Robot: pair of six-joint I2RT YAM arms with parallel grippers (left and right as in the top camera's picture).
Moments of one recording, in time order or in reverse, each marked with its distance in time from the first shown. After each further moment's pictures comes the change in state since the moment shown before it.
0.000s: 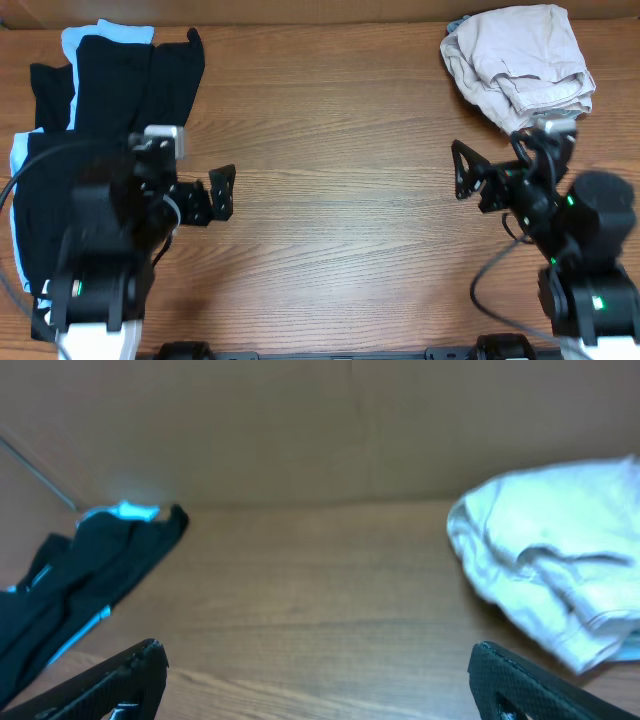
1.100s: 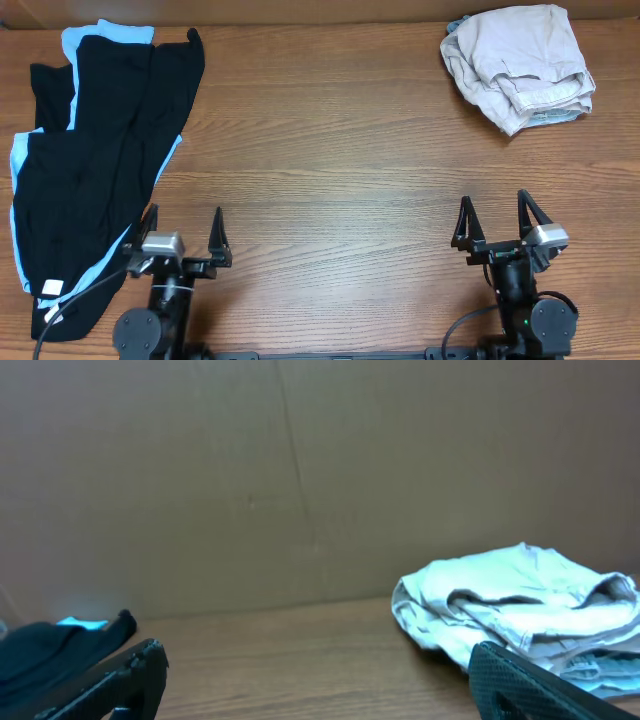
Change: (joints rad) left arm 0.000 -0.931 -0.855 0.649 -0.179 0.018; right arm -0.001 -0.806 -0.816 0.519 0.192 0.063
